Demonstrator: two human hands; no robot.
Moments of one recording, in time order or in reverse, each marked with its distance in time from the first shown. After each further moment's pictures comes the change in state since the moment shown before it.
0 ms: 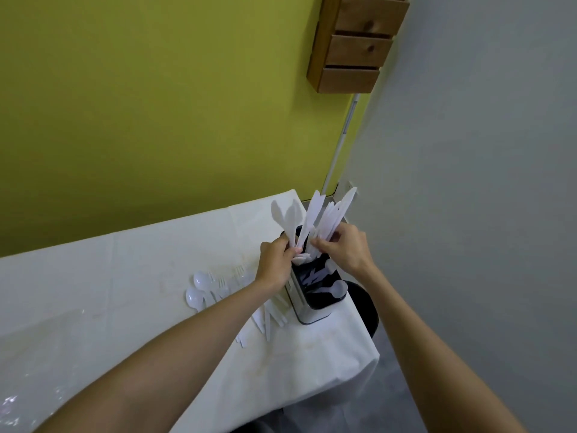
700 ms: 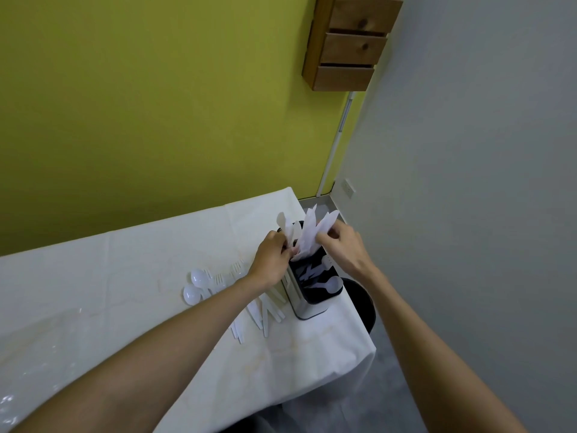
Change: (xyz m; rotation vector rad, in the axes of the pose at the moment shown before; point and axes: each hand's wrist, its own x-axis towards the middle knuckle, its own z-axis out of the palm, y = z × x) left_hand -0.002 0.001 -0.007 0.289 -0.077 0.128; right_hand -0.017 -0.002 -0.008 0.175 -0.089 -0.037
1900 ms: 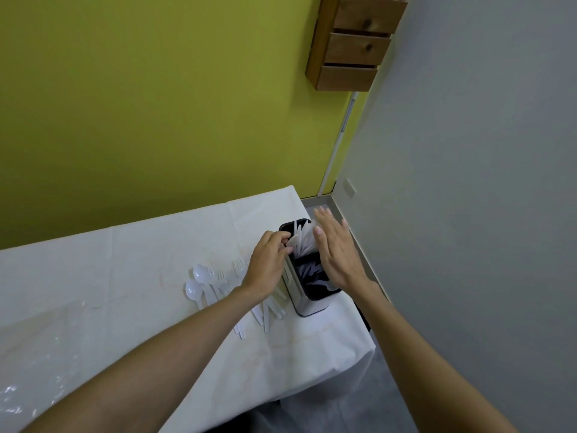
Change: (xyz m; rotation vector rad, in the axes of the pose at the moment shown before) left_hand -0.014 -0.026 0.009 -0.132 0.170 0.134; right_hand -0.006 0.024 0.028 -0.287 0.071 -0.295
